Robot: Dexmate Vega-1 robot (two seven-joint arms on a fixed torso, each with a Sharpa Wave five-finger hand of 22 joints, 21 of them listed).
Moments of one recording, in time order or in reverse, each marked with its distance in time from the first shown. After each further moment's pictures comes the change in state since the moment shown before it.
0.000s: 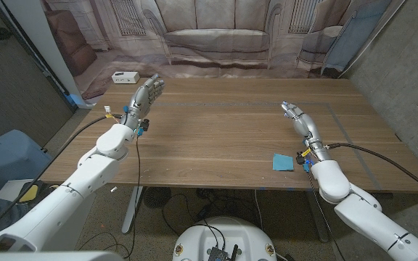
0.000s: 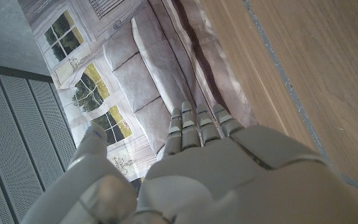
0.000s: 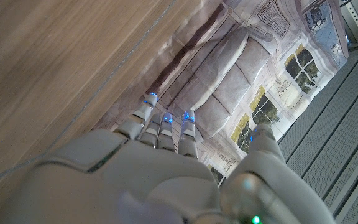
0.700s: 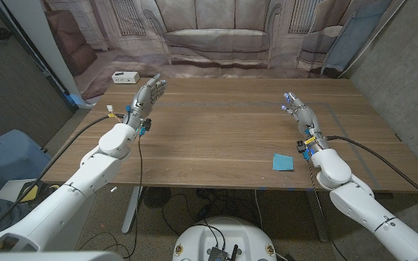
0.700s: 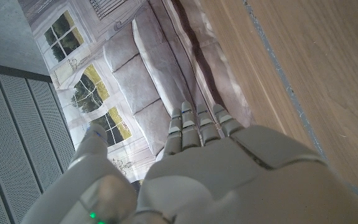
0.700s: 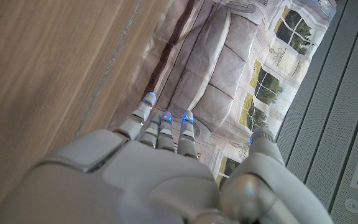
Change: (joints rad) left arm -0.015 -0.015 0.008 0.008 -0.005 0.012 -0.009; left_hand -0.011 0.000 0.000 0.000 0.000 0.000 0.000 0.000 0.000 0.000 0.000 0.000 0.000 0.000 0.000 0.000 0.000 0.004 -0.004 0.000 0.000; right arm 0.134 0.070 -0.014 0.167 0.236 0.126 0.189; right_hand -0.008 -0.008 -0.008 0.001 0.000 -0.025 0.039 -0.018 0.000 0.016 0.005 0.000 0.000 0.018 -0.001 0.000 -0.002 0.015 -0.004 -0.007 0.001
